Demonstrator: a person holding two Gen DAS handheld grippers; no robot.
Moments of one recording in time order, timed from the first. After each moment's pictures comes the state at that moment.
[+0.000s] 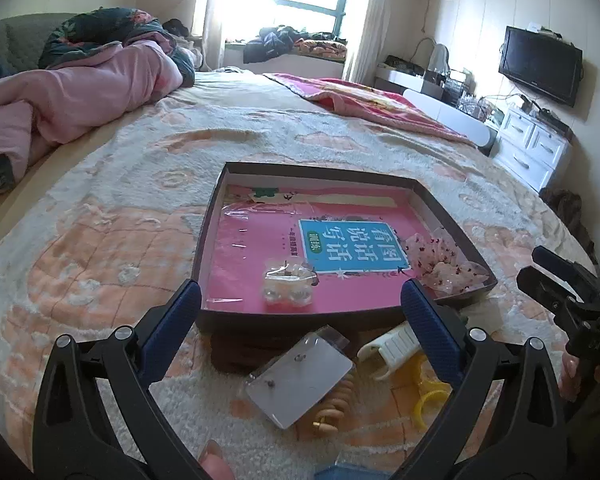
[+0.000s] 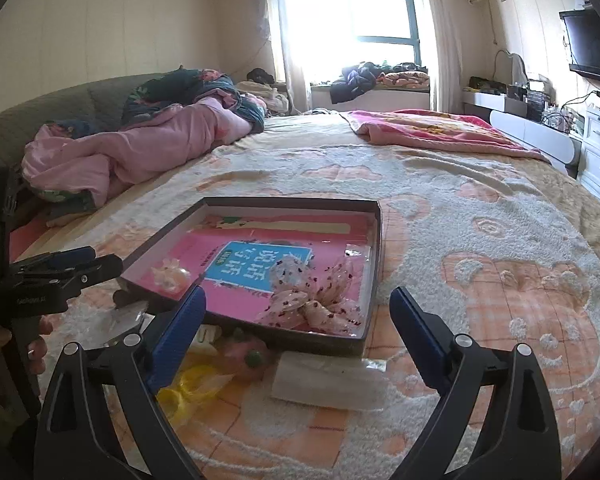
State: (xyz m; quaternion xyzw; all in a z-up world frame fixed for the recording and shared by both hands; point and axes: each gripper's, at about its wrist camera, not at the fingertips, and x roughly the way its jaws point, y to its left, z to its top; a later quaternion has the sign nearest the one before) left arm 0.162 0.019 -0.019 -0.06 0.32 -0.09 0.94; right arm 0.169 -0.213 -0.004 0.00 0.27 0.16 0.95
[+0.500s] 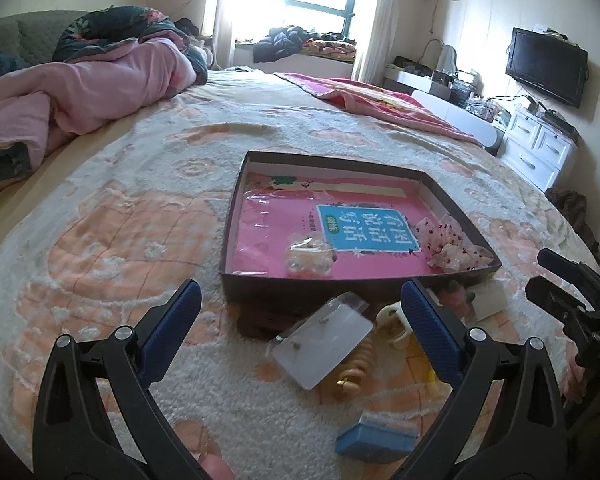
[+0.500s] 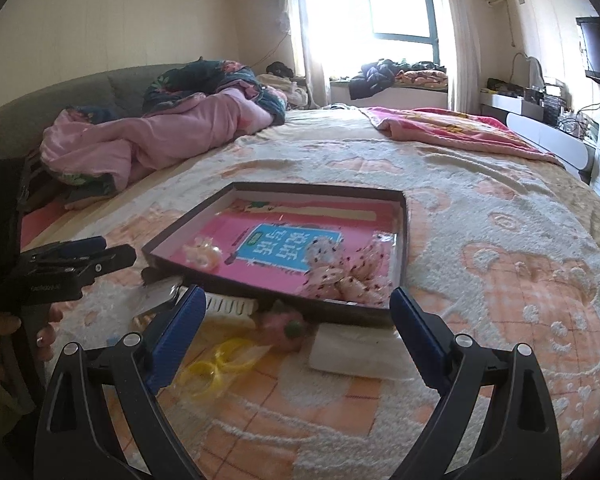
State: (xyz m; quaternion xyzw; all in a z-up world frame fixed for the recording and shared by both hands) left arm 0.137 0.035 -0.024 -0.06 0.32 -0.07 0.94; right arm 0.142 -0.193 -0.008 -0.02 0.28 0.19 0.94
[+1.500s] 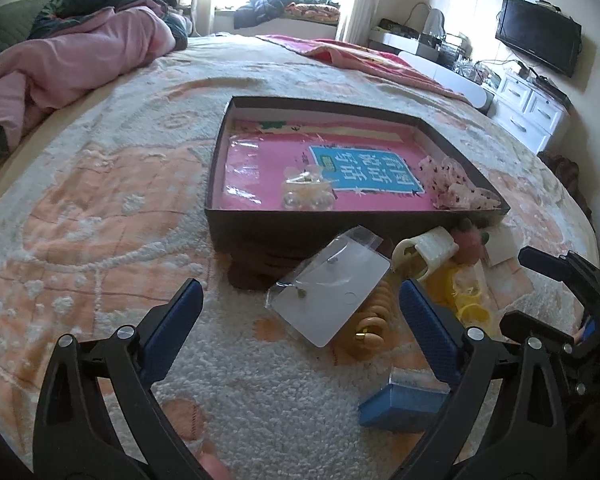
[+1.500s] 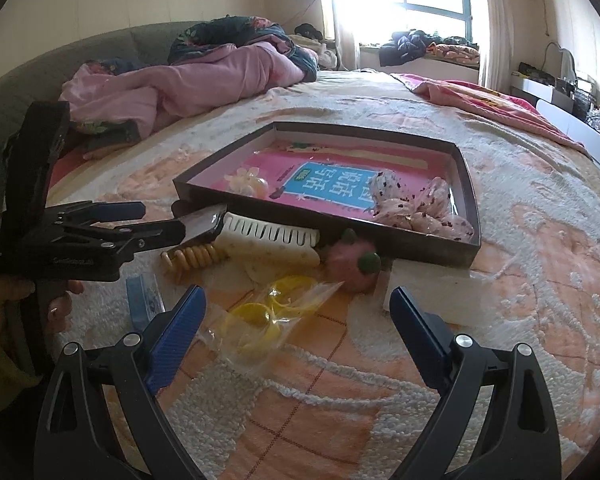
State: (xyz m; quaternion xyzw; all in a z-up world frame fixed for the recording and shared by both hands) left arm 0.141 0.035 -0.063 -0.04 0.38 -0.11 0.92; right arm 0.130 -0.150 -0.047 -0.05 0.34 0.22 0.91
